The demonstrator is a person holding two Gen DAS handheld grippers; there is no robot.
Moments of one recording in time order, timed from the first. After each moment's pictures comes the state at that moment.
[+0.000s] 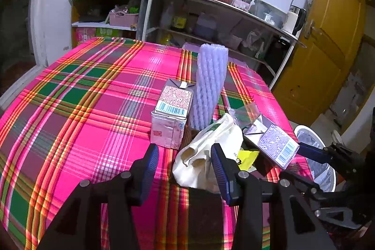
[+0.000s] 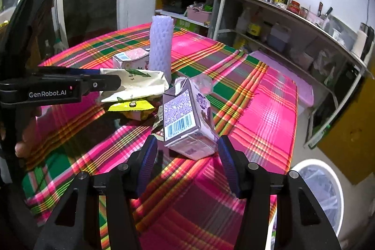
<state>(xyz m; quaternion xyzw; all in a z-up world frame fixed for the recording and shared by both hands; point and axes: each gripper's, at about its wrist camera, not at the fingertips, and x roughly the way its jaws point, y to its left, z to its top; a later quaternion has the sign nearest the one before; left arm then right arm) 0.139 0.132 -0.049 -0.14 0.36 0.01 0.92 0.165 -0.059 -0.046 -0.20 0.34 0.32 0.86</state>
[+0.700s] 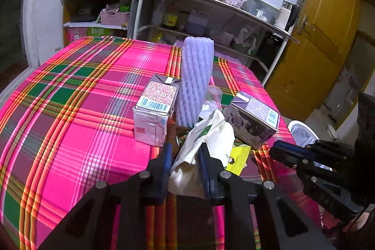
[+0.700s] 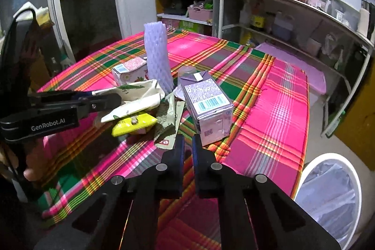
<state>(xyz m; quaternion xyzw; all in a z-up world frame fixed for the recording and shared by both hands) 0.142 0.122 -0.052 -0.14 0.36 -0.01 0.92 0.182 -0.069 -0.041 -0.12 0.36 0.35 0.86</state>
